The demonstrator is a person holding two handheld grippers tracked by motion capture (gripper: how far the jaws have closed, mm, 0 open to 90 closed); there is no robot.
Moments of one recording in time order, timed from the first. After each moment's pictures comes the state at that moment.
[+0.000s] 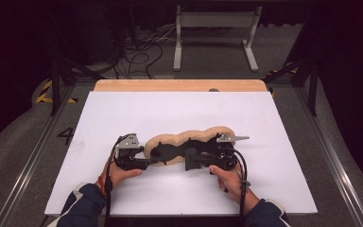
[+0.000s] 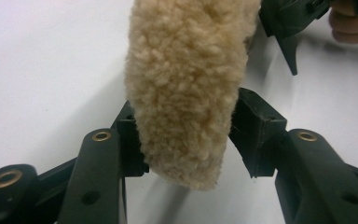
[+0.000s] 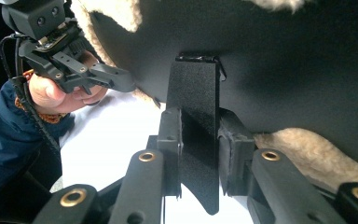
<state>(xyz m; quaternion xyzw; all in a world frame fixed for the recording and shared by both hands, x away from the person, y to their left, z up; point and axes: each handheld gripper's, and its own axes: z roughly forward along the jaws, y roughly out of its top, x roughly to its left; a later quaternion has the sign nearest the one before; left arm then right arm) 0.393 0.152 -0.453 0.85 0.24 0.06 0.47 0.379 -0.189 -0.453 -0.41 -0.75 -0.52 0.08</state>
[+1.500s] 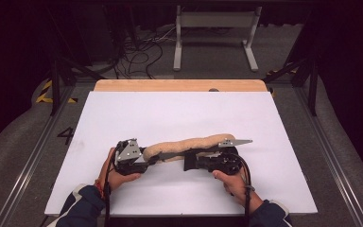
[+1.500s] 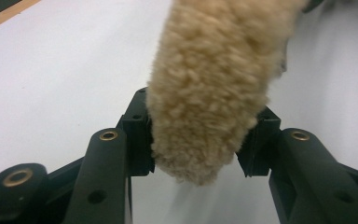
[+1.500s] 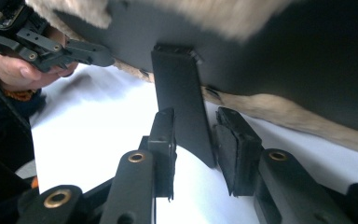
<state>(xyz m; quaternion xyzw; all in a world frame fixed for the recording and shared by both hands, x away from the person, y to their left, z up) 0.373 0.153 -0.448 0.86 0.17 0.14 0.46 0.362 -0.200 -0.445 -0.41 -0.78 -0.48 0.02</state>
